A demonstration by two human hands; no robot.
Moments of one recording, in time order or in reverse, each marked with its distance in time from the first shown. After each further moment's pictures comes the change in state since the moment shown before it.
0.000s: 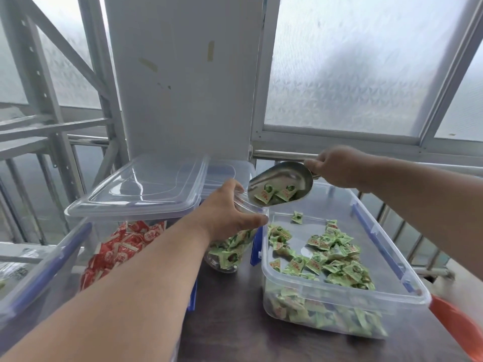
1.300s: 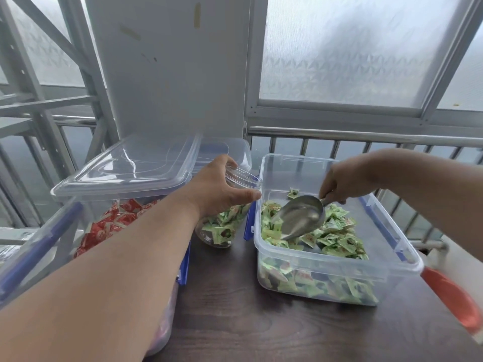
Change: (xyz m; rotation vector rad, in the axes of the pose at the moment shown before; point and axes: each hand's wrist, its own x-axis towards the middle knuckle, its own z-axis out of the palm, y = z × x) left_hand 0.003 -0.001 0.002 0.061 0.037 0.034; right_hand -0.010 0.049 0.039 -0.350 -0.535 -0.200
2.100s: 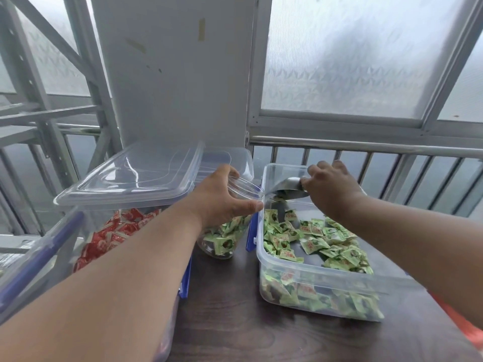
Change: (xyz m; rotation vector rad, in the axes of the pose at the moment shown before) left_hand 0.001 -0.003 0.000 -0.017 -0.009 0.011; right_hand 0.021 -0.041 0.033 -0.425 0.730 0.104
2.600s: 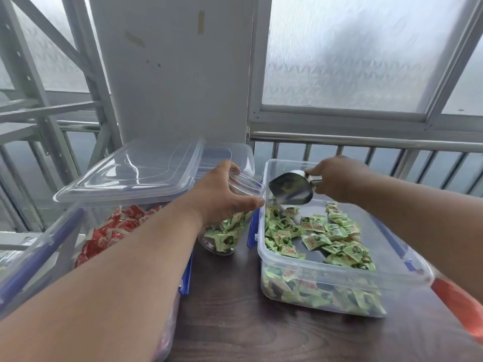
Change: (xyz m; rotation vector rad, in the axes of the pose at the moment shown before) left_hand 0.000 0.002 0.000 -0.001 0.012 -0.013; right_hand 0.010 0.021 -0.011 0.333 -0.220 0.188
